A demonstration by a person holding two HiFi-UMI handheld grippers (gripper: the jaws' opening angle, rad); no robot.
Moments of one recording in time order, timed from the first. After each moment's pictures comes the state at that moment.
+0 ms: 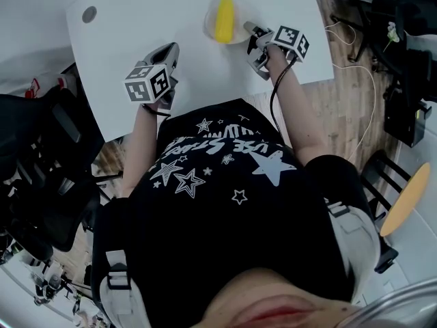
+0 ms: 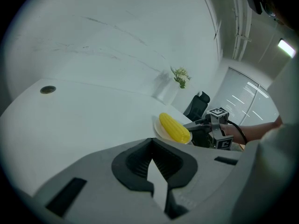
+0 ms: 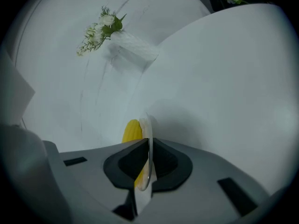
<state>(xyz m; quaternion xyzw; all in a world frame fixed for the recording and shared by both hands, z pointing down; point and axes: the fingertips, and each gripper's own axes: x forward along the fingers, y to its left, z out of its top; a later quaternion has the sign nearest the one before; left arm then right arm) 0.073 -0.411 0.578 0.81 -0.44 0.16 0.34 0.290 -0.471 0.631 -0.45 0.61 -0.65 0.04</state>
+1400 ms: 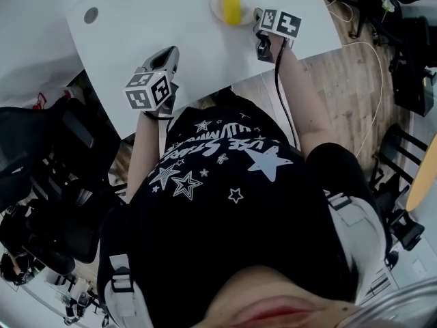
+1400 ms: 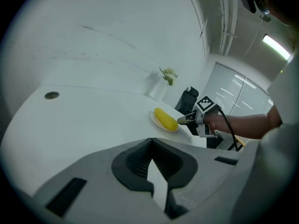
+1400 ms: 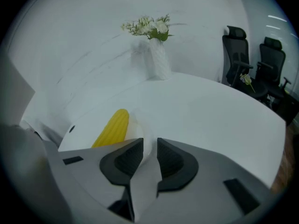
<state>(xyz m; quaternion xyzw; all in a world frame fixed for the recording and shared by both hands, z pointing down) 0.028 -0.345 0.566 0.85 -0.39 0.18 0.31 0.303 -0.433 0.621 -0.63 0.63 -0.42 -0.18</state>
